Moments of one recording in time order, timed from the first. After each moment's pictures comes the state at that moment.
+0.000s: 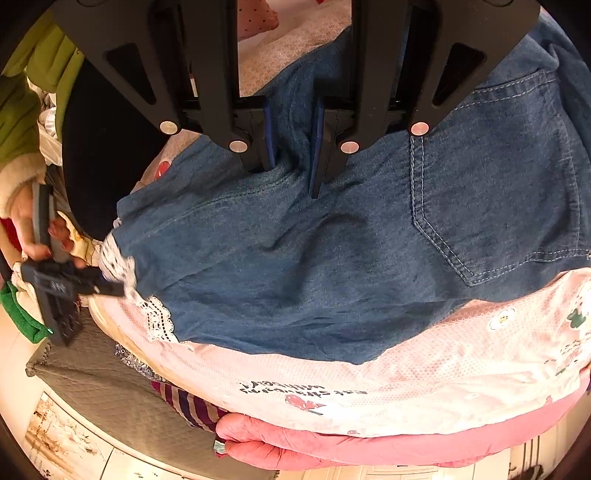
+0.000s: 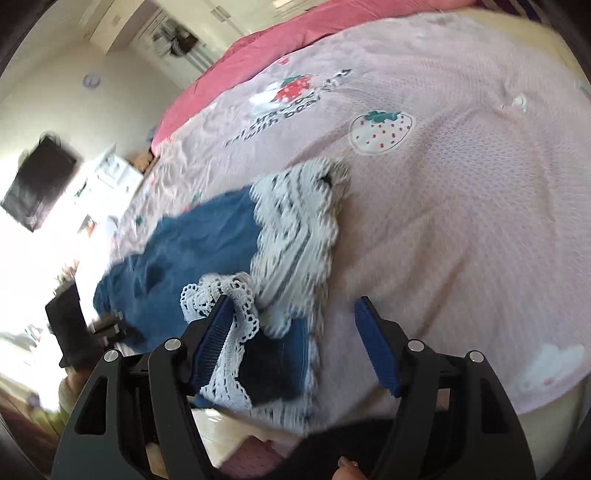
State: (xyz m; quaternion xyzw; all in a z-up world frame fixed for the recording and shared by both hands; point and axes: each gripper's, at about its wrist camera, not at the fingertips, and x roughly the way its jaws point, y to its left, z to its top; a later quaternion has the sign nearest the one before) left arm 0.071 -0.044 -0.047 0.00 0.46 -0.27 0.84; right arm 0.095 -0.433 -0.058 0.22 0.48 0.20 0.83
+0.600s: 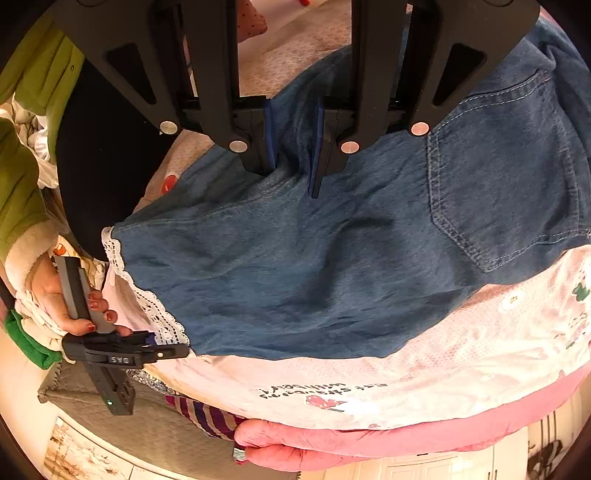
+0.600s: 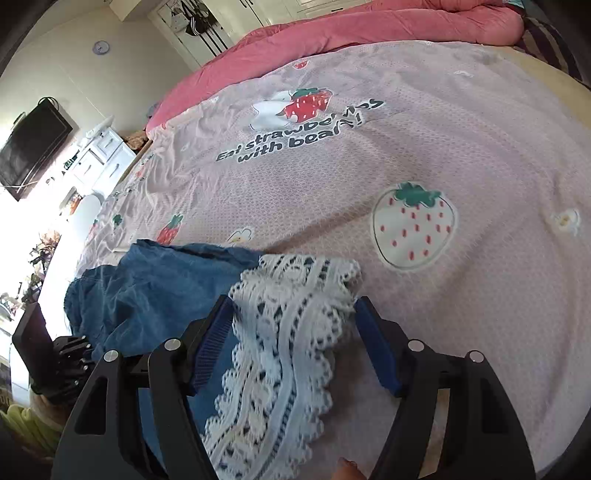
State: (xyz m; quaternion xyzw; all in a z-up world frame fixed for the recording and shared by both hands) left arm 0.062 -0.055 -0.045 0.04 0.45 -0.29 0.84; right arm 0.169 -0.412 -0.047 0.12 0.48 0.21 0.85
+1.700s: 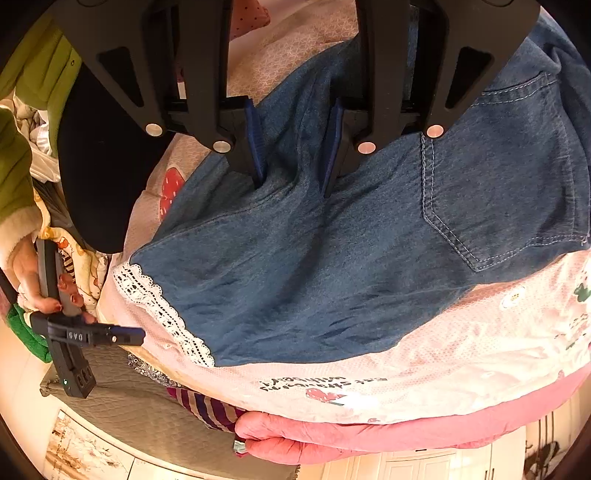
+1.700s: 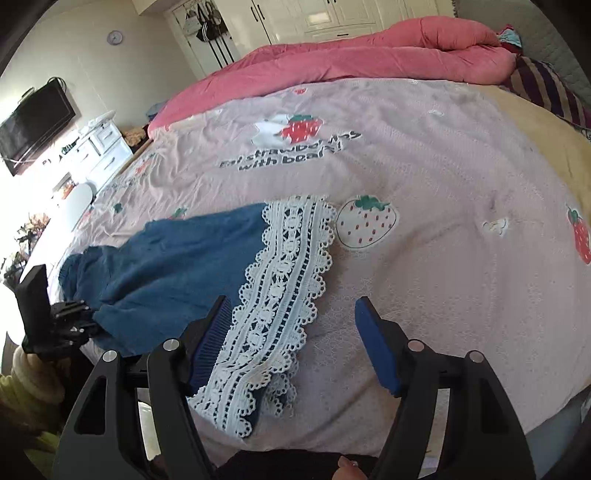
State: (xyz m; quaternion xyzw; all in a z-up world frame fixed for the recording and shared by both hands) left arm 0.061 -0.054 -0.045 0.03 0.44 -0.29 0.85; right arm 0.107 -0.428 -0.016 0.06 0.44 0.18 0.88
